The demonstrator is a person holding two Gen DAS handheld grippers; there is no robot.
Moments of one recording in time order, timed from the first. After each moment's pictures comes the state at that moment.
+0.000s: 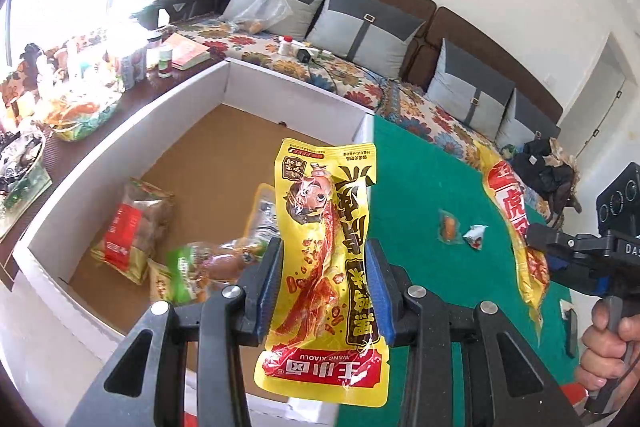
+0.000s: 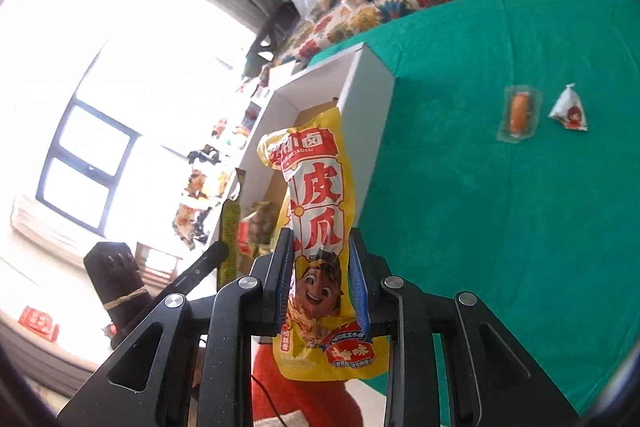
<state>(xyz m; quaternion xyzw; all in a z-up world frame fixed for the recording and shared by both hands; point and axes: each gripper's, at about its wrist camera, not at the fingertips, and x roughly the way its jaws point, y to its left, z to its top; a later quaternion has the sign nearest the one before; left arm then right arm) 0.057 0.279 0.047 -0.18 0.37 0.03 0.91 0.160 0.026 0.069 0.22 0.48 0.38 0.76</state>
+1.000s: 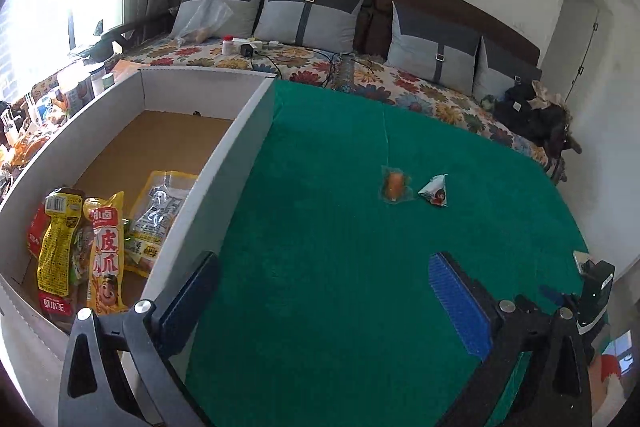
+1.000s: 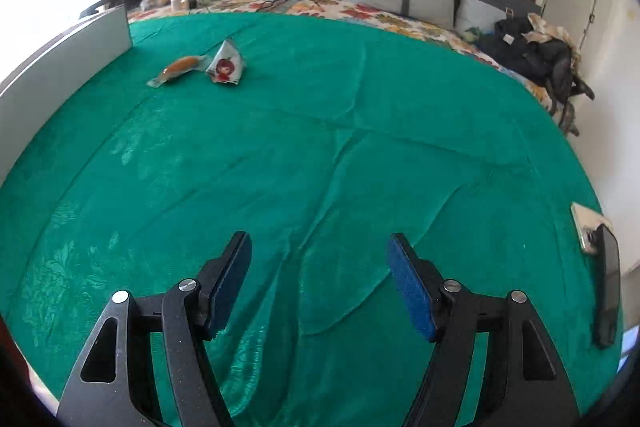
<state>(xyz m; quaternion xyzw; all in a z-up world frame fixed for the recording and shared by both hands) 0.094 0.082 0.006 -0.09 0.39 -0.03 0.92 0.116 -0.246 -0.085 -0.05 0.42 0.03 0.90</state>
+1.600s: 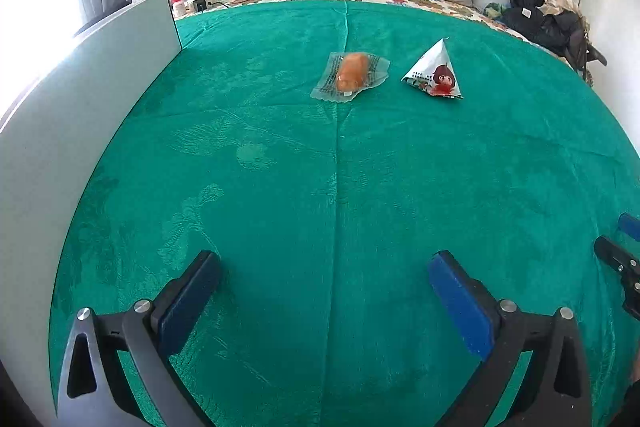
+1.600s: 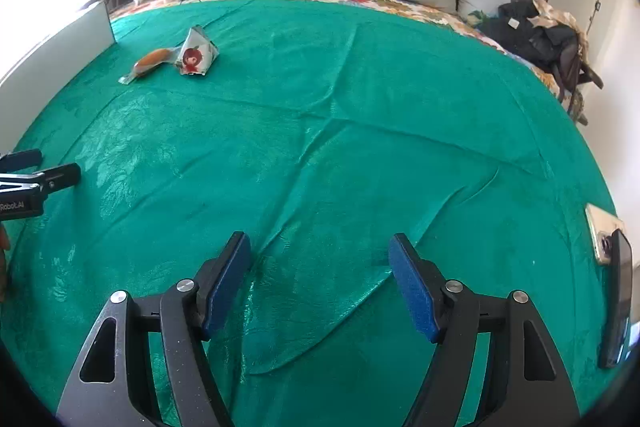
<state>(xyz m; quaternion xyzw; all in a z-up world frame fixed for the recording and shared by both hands) 0.170 -0.033 -0.128 0.01 0.46 -0.02 0.89 0.141 -0.258 -0.096 -0.06 0.44 0.04 0.90</state>
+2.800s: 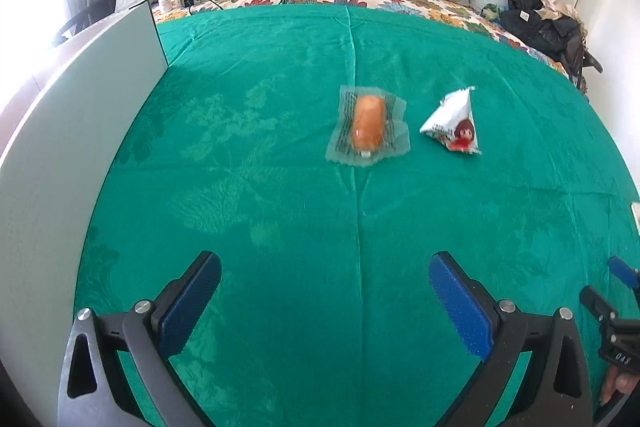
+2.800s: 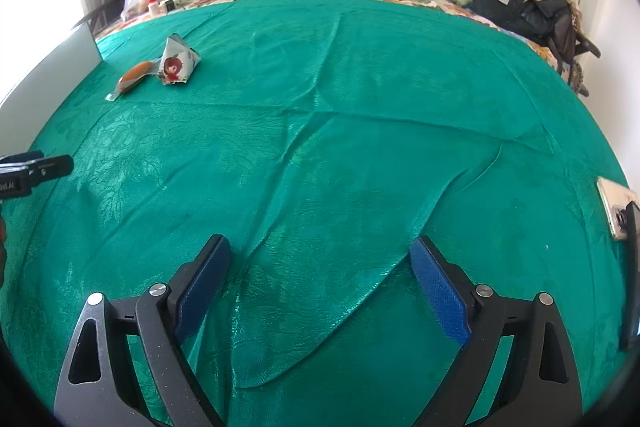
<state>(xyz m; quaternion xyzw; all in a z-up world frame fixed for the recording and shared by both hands) 0.237 -0.010 -0.098 -0.01 0.48 -0.05 0.87 0.145 -0.270 -0.100 -0.01 0.44 0.03 0.90</state>
